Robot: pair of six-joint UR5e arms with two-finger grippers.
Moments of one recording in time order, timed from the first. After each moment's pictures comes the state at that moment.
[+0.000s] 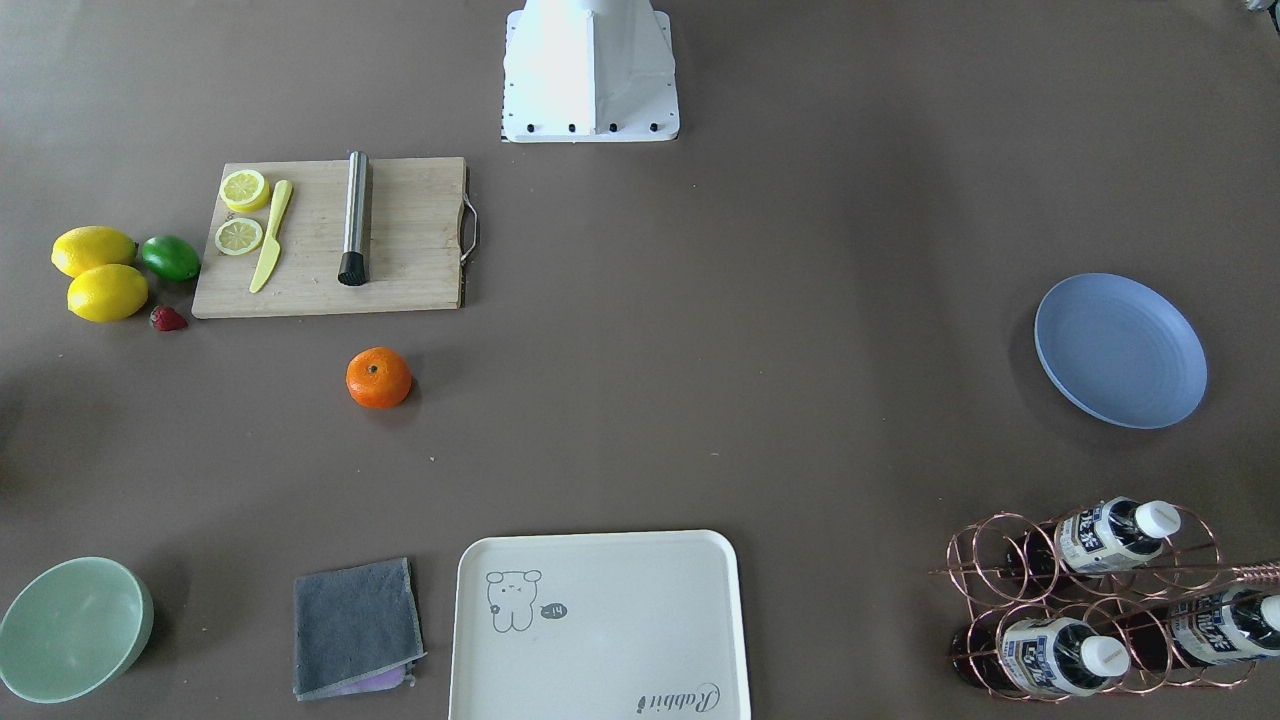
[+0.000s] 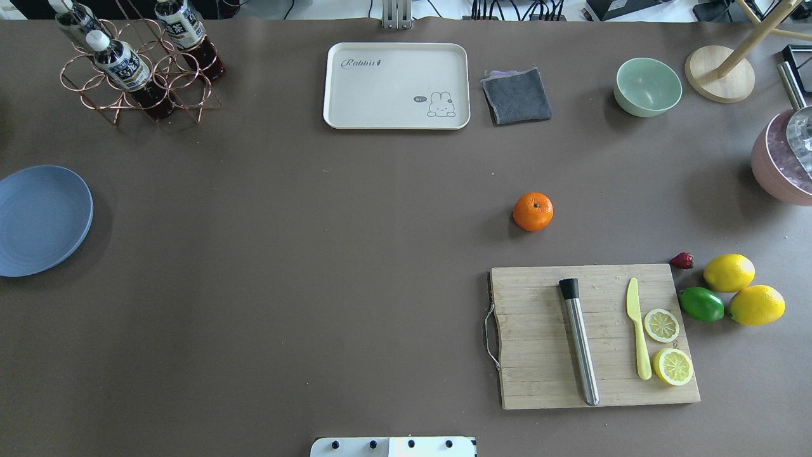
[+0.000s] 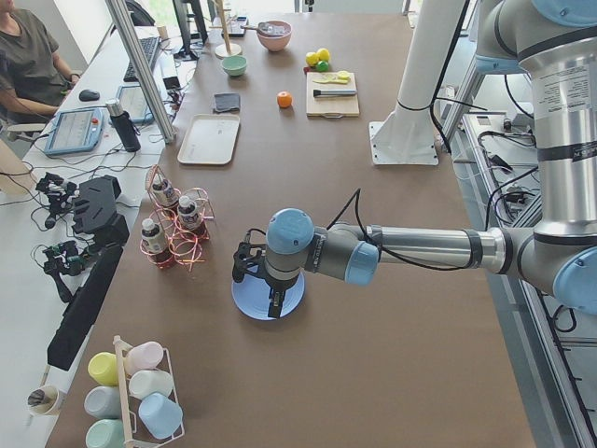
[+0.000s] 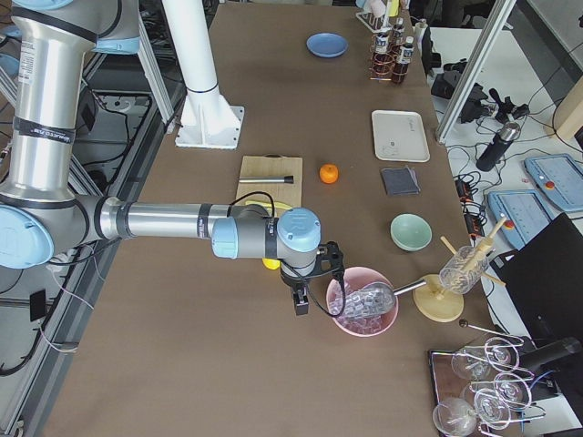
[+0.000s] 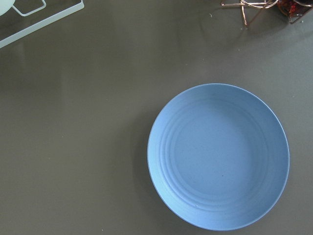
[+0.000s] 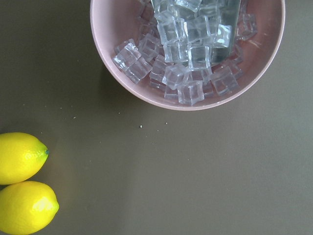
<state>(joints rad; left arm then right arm) -1.54 -1.37 -1.79 -1.83 -2.40 -0.14 1.54 -1.78 1.78 -1.55 2.35 -0.20</state>
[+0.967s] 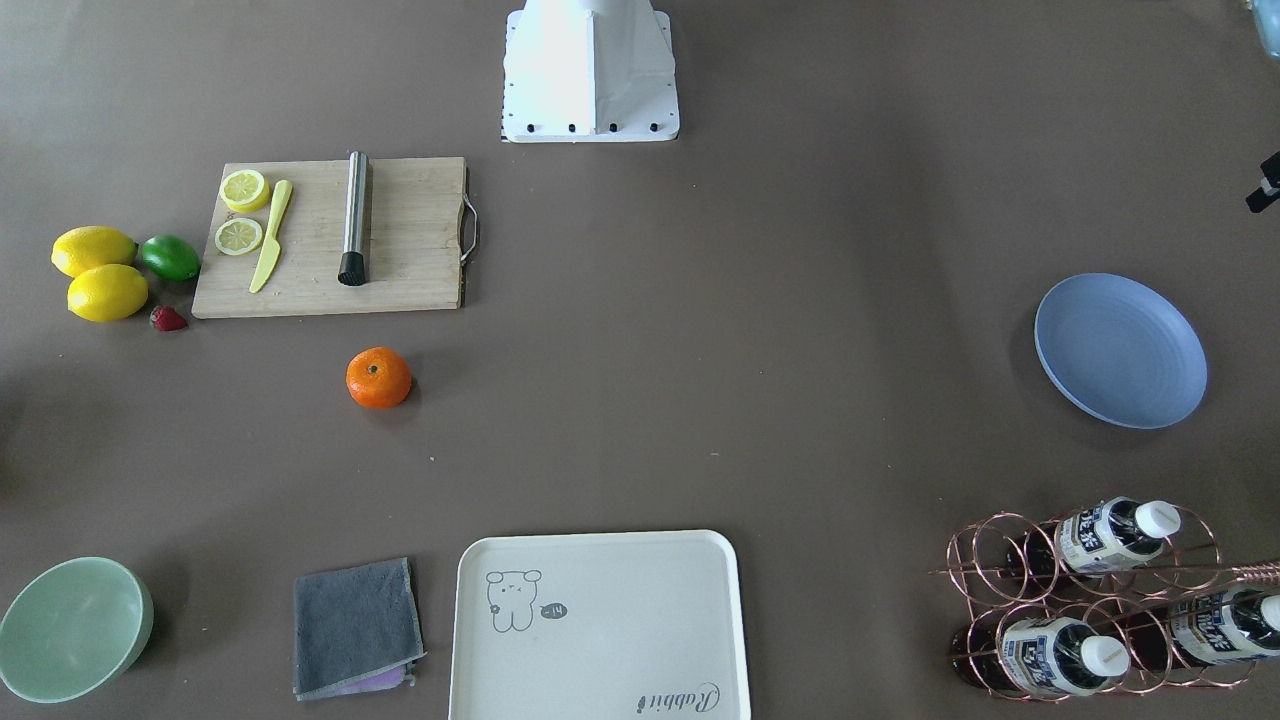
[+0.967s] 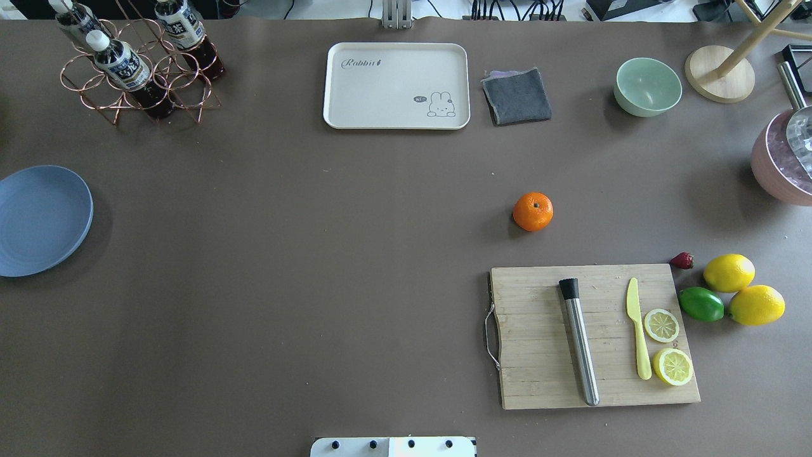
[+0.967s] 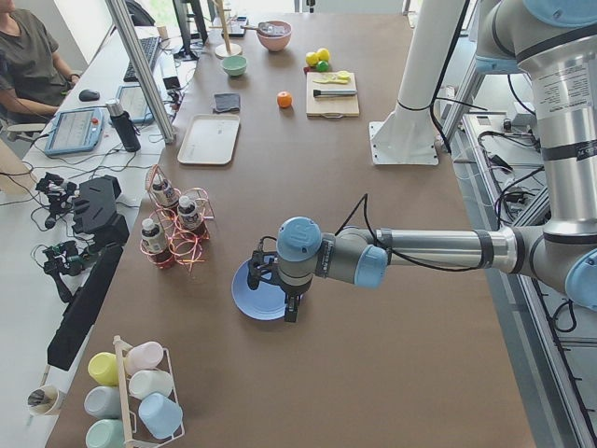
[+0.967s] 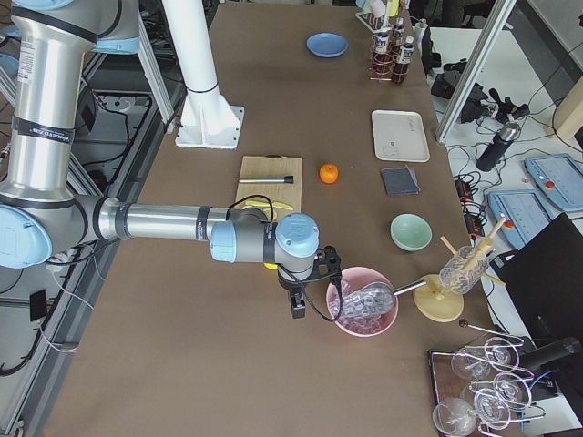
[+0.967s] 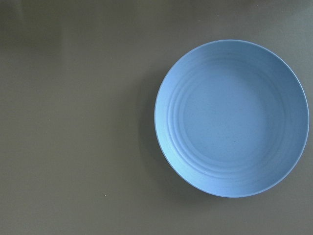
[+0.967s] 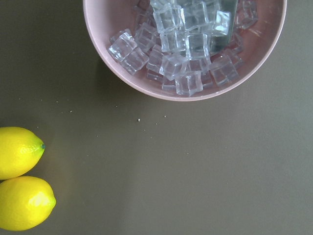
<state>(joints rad) -1.49 -1.32 -1.80 -1.80 -2.41 -0.14 1.54 -1.78 1.77 -1.55 2.36 -0.20</state>
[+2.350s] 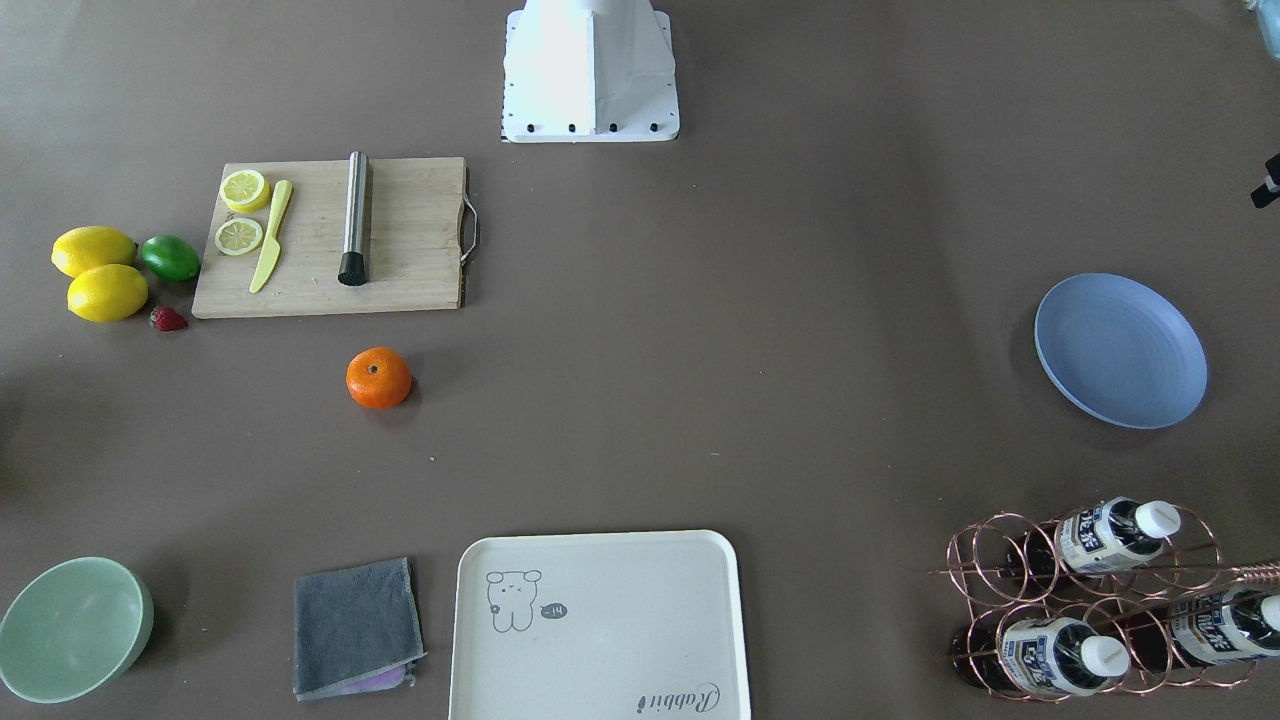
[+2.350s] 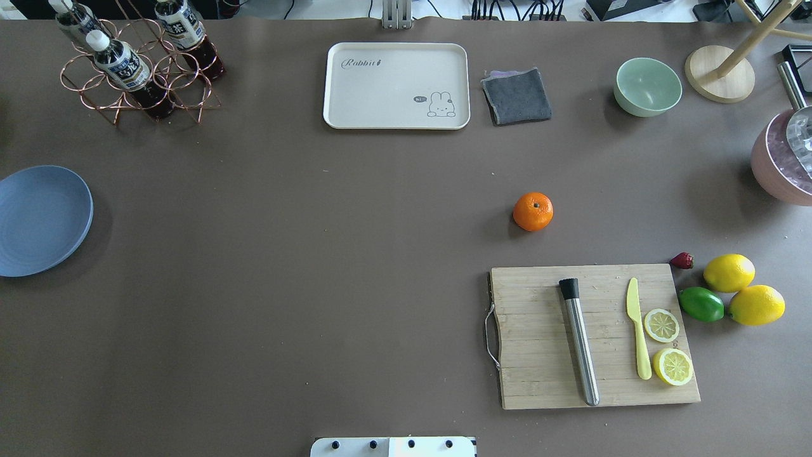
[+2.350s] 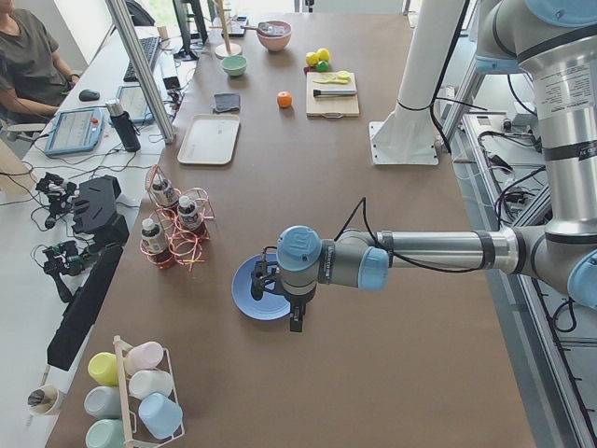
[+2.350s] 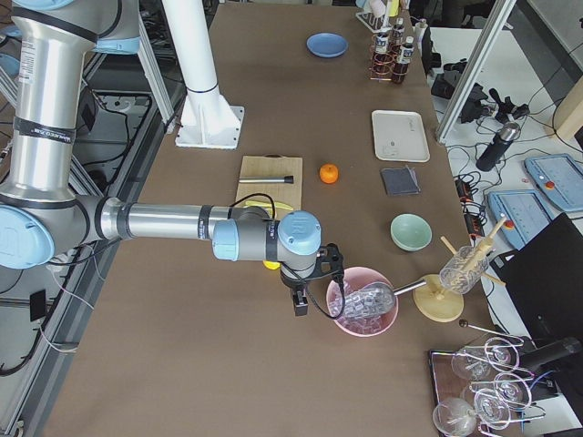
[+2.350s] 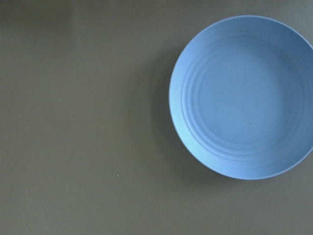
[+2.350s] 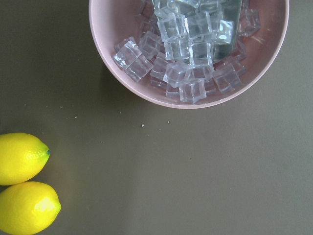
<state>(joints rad) -1.50 -1.34 -1.75 -1.74 -2.40 -0.07 1.54 -1.77 1.77 -1.55 2.37 -0.19</state>
